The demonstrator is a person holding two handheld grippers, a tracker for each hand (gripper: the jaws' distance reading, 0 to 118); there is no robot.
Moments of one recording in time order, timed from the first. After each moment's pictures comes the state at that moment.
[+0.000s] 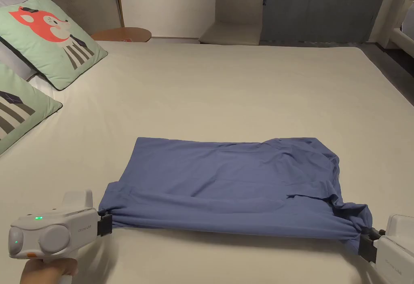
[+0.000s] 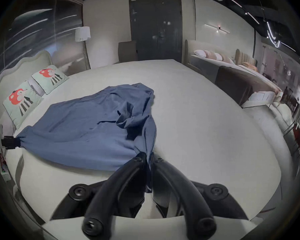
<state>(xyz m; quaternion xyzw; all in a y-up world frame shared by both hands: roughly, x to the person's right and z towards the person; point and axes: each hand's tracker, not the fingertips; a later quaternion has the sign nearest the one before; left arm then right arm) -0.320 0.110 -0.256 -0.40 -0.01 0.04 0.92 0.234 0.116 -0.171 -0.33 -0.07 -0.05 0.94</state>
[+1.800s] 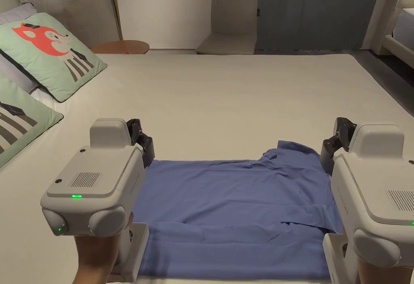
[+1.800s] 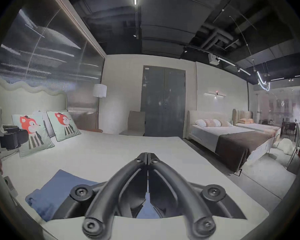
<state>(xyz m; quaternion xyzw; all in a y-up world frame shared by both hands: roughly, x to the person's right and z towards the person) -0.207 0.255 -0.231 -0.06 -0.02 0.01 1.00 0.124 0.261 -0.176 -0.01 -0.07 0.02 1.00</state>
